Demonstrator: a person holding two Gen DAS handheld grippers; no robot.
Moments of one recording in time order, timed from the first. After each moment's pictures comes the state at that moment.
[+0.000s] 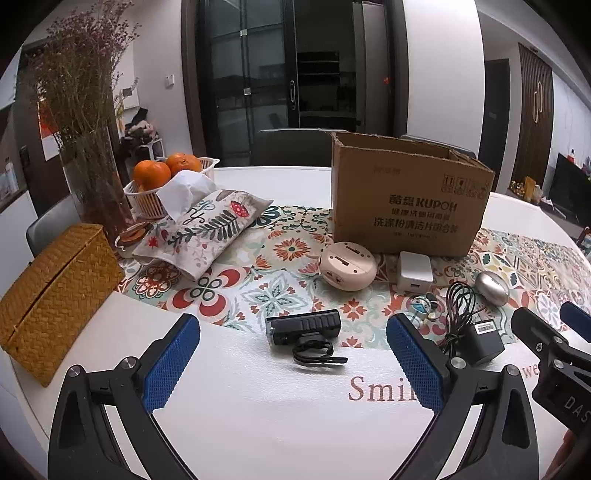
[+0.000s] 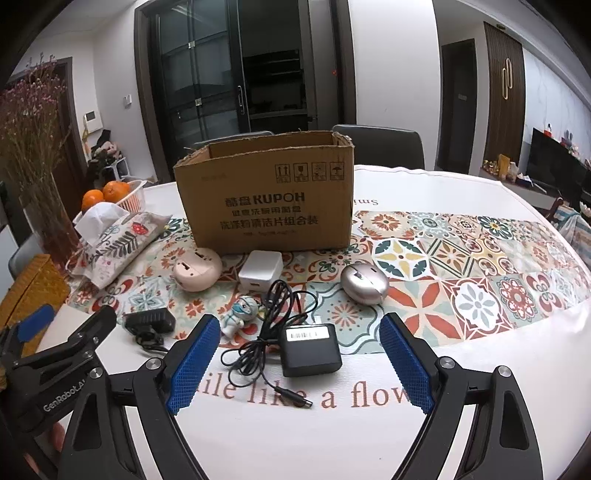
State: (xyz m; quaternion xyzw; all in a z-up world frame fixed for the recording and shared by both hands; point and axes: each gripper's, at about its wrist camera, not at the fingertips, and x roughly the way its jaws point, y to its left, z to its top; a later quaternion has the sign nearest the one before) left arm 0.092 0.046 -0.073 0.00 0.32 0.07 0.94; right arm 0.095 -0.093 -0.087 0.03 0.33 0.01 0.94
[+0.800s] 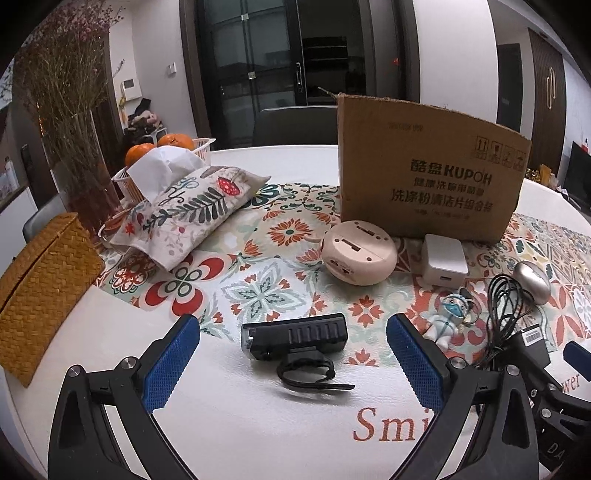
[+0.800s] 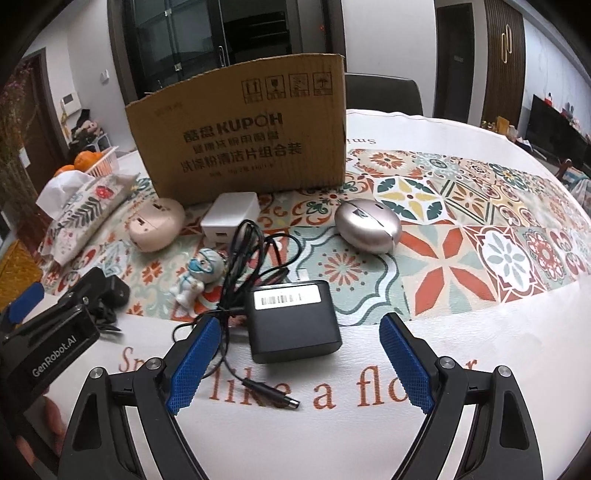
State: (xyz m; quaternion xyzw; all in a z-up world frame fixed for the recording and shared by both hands) left arm 0.142 0.038 -0.119 0.00 0.35 0.10 0.93; right arm 0.133 -0.102 -0.151 0.04 0.41 -0.01 0.91
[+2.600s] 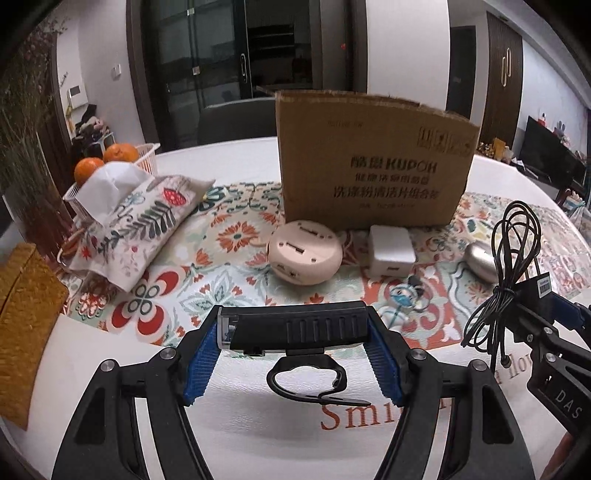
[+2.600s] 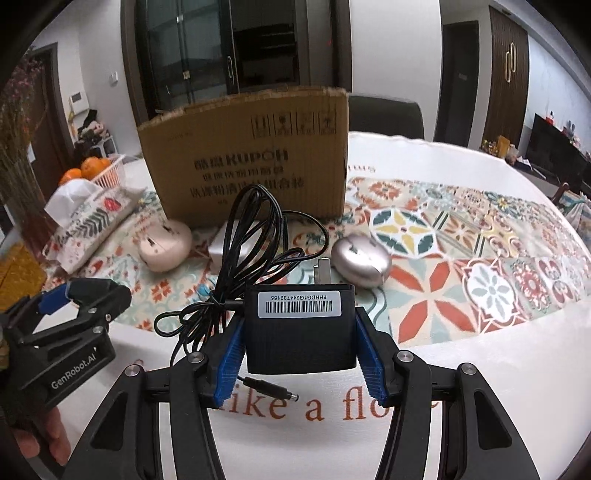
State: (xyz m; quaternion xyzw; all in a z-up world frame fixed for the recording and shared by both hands) left arm 0.148 0.028 -0.098 0.02 0.37 -0.01 0.93; right arm 0.129 -0.102 -0.119 0.03 0.38 0.00 0.93
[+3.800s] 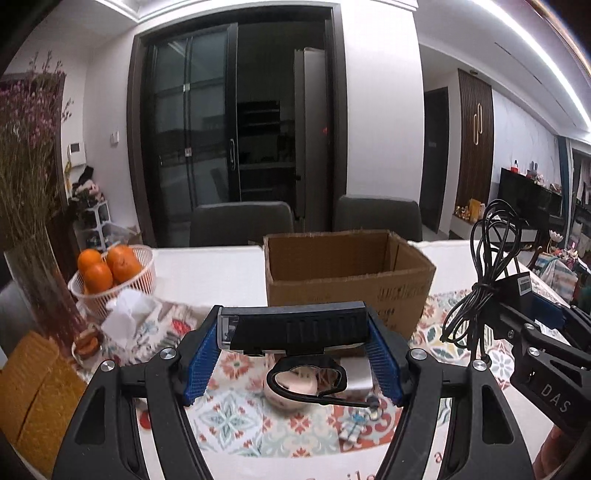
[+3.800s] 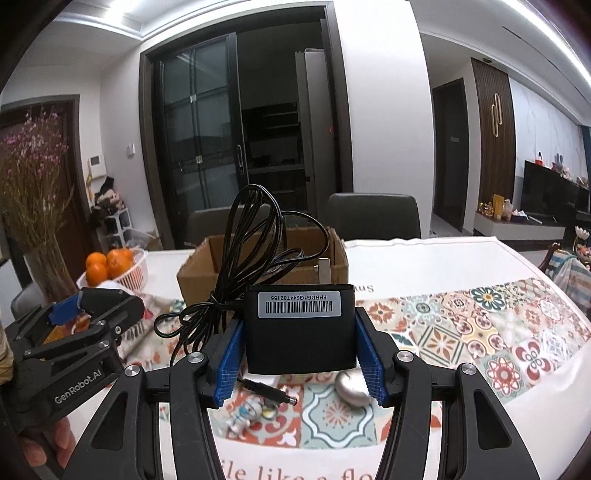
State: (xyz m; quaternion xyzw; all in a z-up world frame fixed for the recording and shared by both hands) left arm 0.147 0.026 0.024 0.01 0.22 -0.05 0.97; right arm 0.124 -0.102 -0.009 0.04 0.22 0.01 0.98
